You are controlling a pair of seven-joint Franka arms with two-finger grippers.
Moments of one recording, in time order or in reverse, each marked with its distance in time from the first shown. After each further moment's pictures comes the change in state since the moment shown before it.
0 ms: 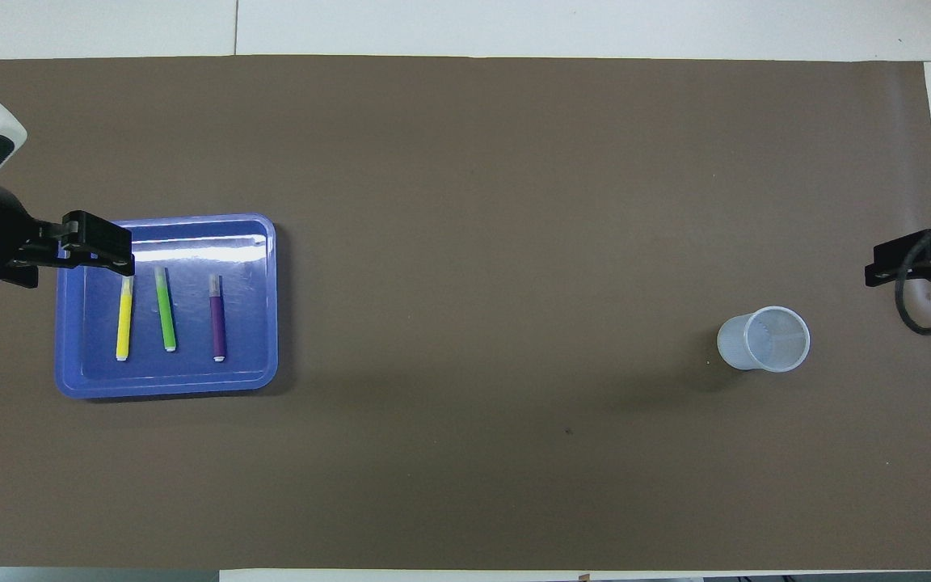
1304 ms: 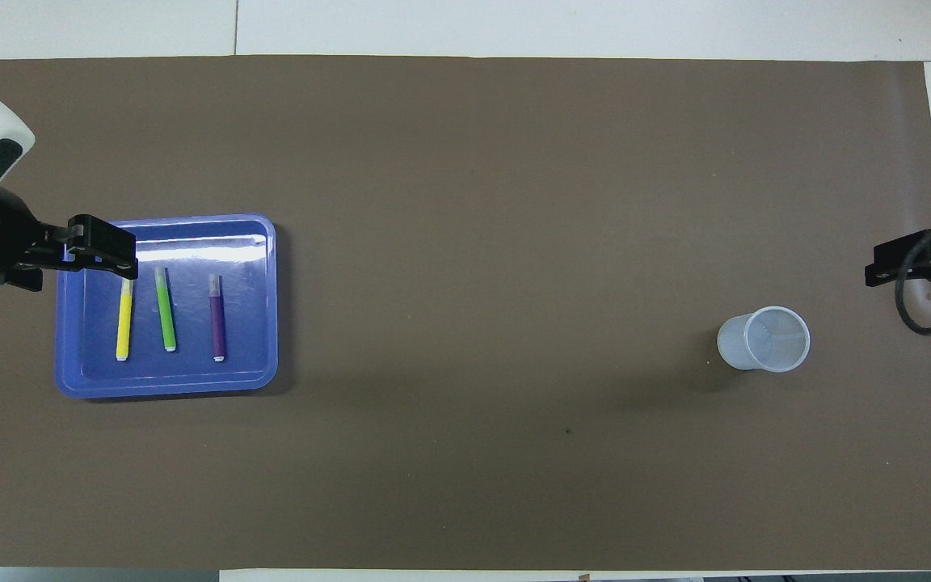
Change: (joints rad) left arm 0.000 0.000 0.000 -0.014 0.000 0.000 0.000; right arm 0.000 0.000 0.000 0.000 0.000 0.000 0.000
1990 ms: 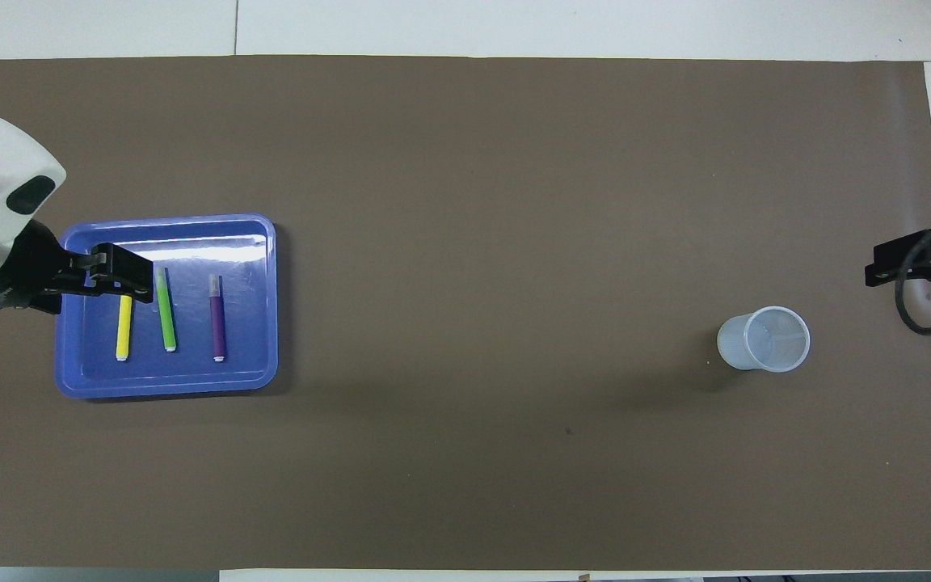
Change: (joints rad) left arm 0.000 -0.068 0.000 -0.170 0.000 0.072 0.001; right arm 0.000 0.000 0.000 0.000 0.000 0.000 0.000
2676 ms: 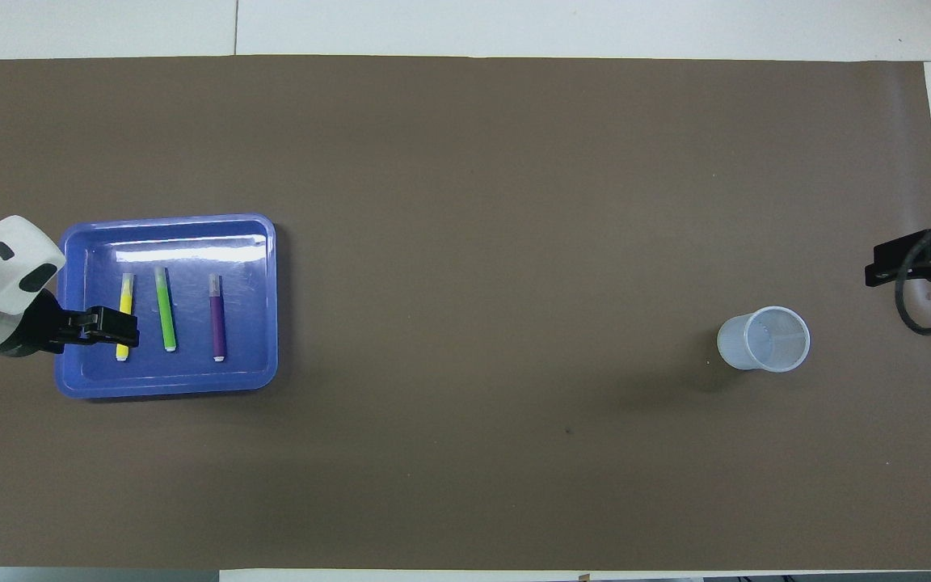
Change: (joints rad) left arm 0.163 -0.085 0.012 -0.421 0.001 0.328 0.224; right arm 0.000 0.000 0.000 0.000 0.000 0.000 0.000
